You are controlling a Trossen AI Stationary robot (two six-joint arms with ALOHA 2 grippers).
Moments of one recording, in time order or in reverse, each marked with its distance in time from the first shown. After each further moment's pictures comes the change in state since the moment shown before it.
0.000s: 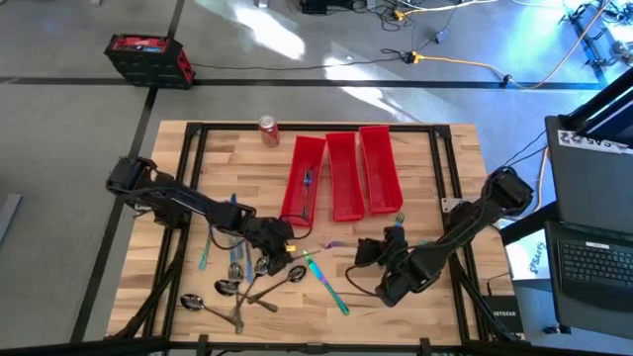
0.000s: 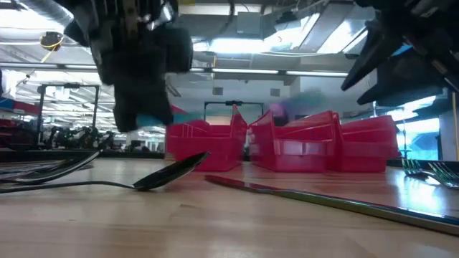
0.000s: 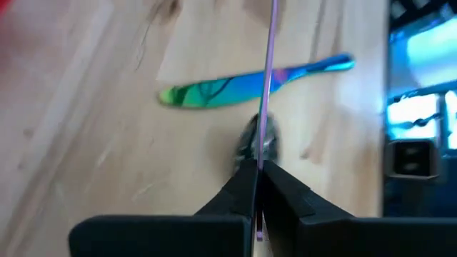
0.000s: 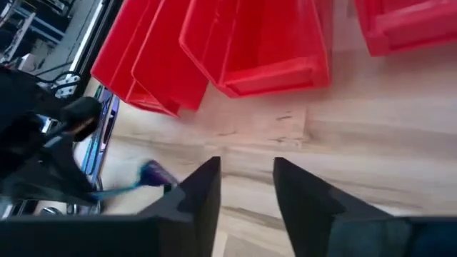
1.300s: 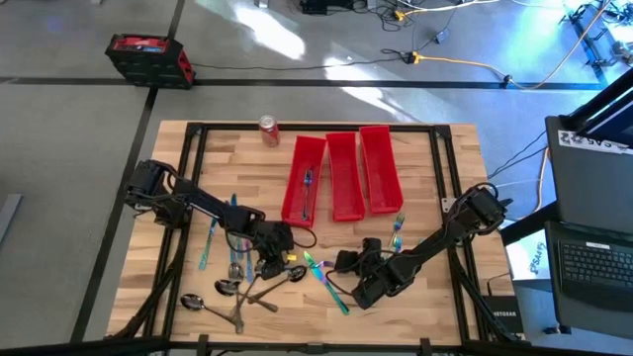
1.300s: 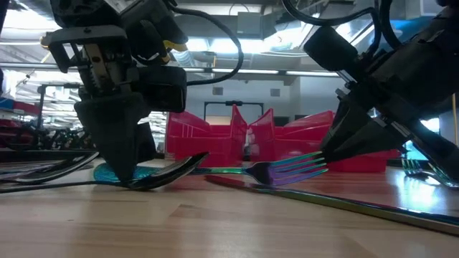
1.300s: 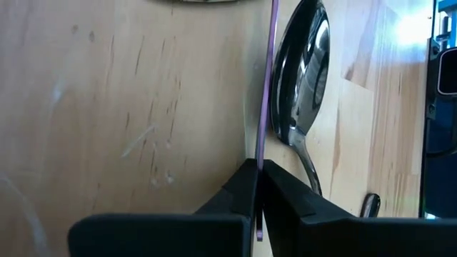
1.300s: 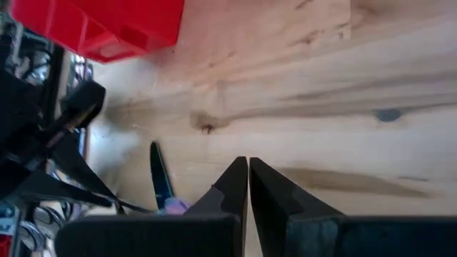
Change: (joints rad) left arm 0.024 0.199 -0.008 -0.024 0.206 0.172; right arm -0.080 0.269 0.000 0.455 -0.114 0.028
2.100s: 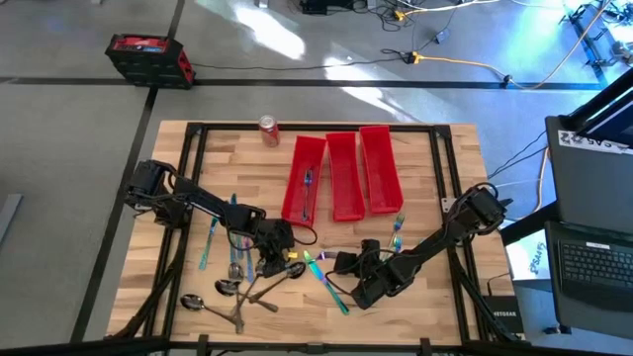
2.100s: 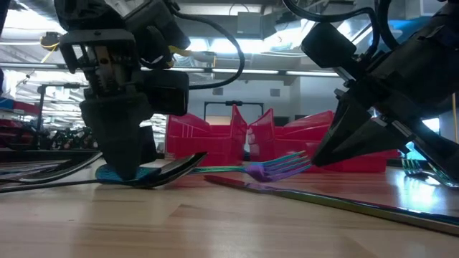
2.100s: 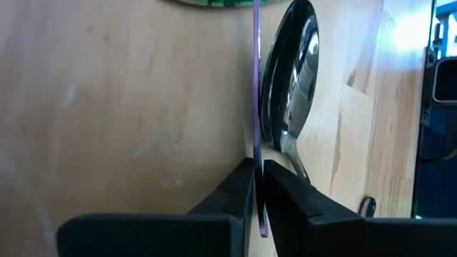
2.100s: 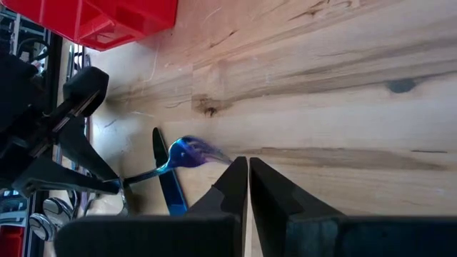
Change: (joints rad) left arm 0.002 0.002 0.000 0.000 0.058 -0.015; right arm 0.000 0.000 0.000 0.040 -0.047 0.001
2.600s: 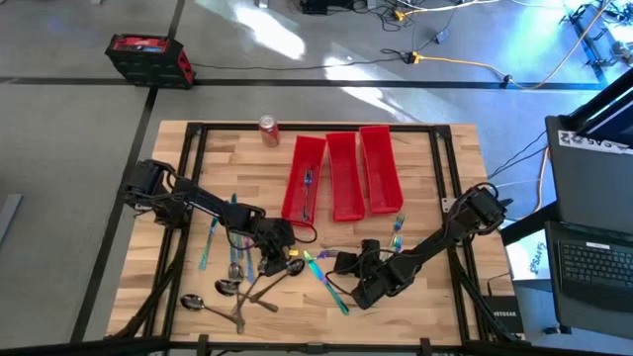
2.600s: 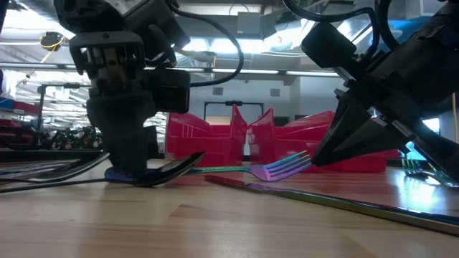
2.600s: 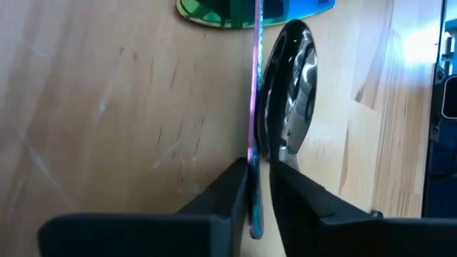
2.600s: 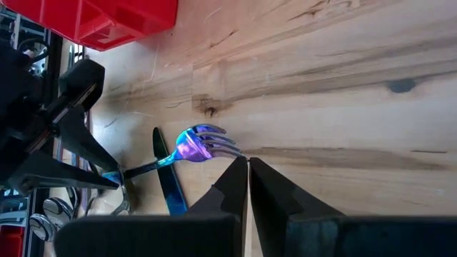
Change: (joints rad) left arm 0.003 -0.002 0.001 0.001 -0.054 -0.020; right arm 0.000 0.000 0.000 0.000 0.000 0.000
